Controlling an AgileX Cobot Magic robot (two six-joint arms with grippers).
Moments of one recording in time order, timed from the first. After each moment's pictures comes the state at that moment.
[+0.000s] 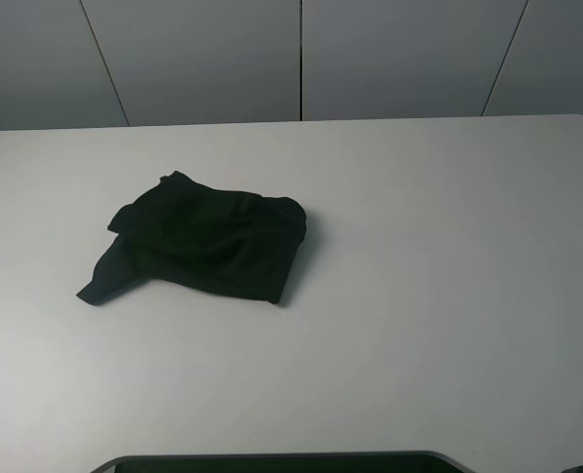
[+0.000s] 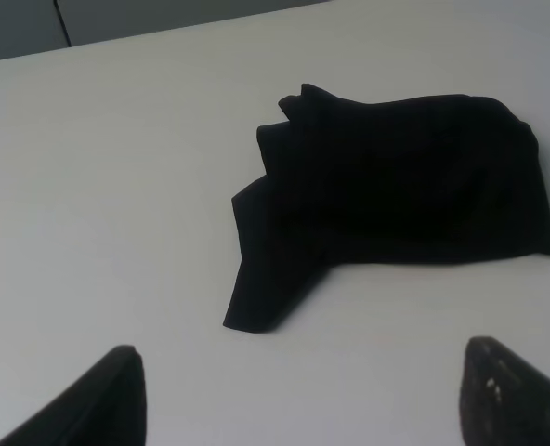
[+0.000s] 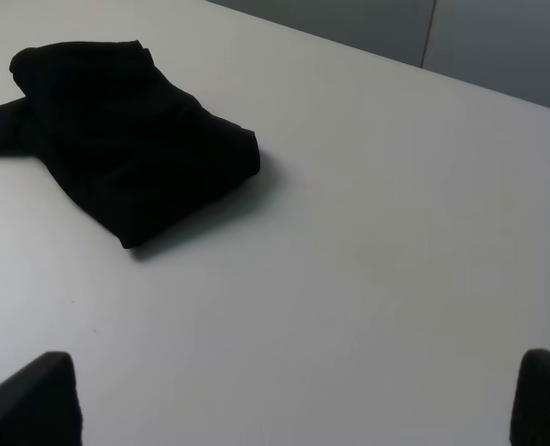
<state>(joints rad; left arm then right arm) -0.36 0.00 -0.51 -0.08 1.09 0.04 0.59 0.00 -0.51 -0.01 1.10 0.01</state>
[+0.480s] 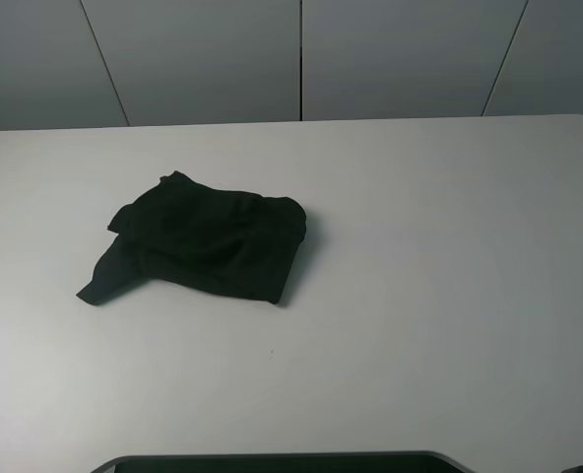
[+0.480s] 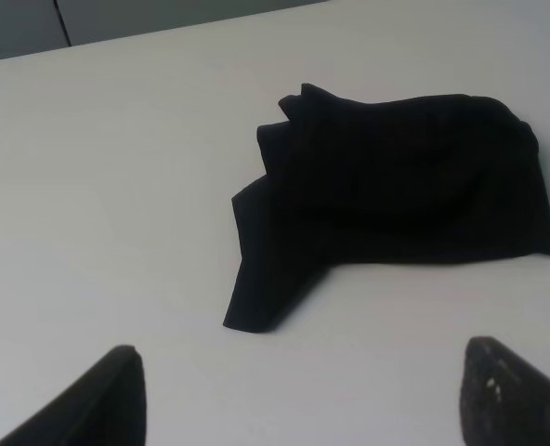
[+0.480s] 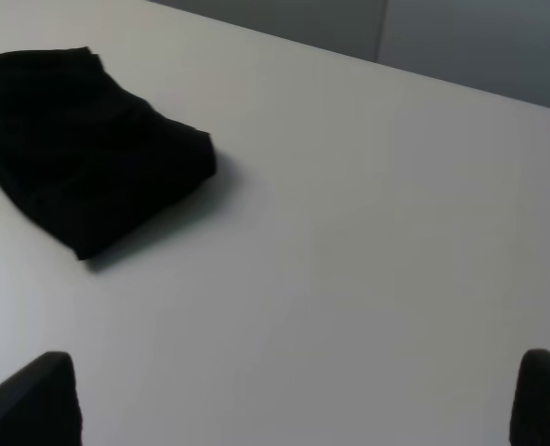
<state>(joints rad) -0.36 0.00 -0.51 -0.08 1.09 0.04 0.46 0.00 -0.51 -0.01 1.10 0.01</state>
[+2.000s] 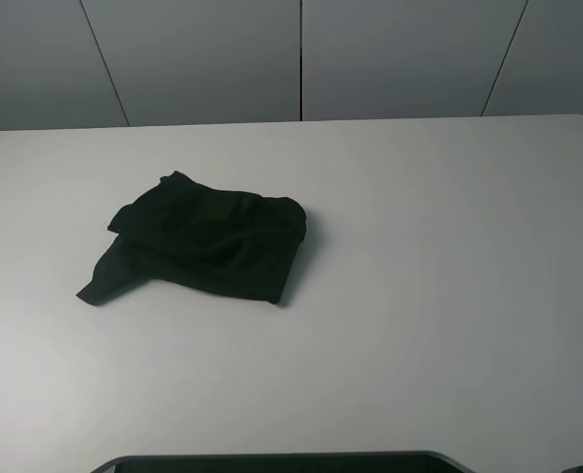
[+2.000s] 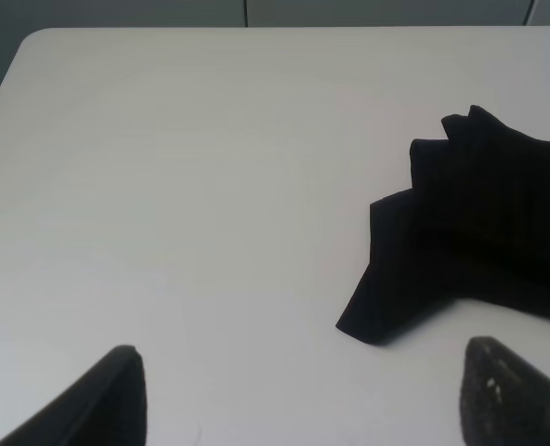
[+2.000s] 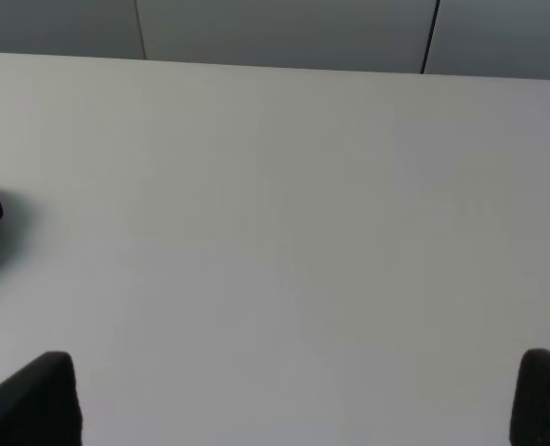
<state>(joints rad) -0.05 0.00 -0.51 -0.08 1.09 0.04 0.03 0.00 -0.51 0.04 1.10 -0.06</state>
